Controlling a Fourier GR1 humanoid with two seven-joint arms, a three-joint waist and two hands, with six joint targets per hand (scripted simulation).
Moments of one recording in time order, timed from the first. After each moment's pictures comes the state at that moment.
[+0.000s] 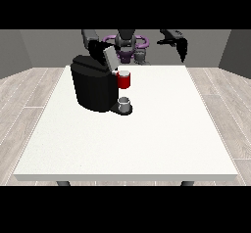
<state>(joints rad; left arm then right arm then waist) -0.26 0.10 0.18 -1.38 0.03 -0.21 -0.06 -0.65 -0.14 -0.07 -1.05 0.03 0.06 -0.10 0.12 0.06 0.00</state>
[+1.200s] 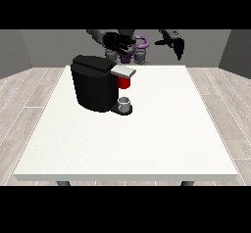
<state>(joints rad) -0.24 0.08 0.14 -1.35 0.02 -0.17 -0.16 -0.77 -0.04 0.03 -1.02 0.12 0.05 -0.11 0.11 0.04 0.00</state>
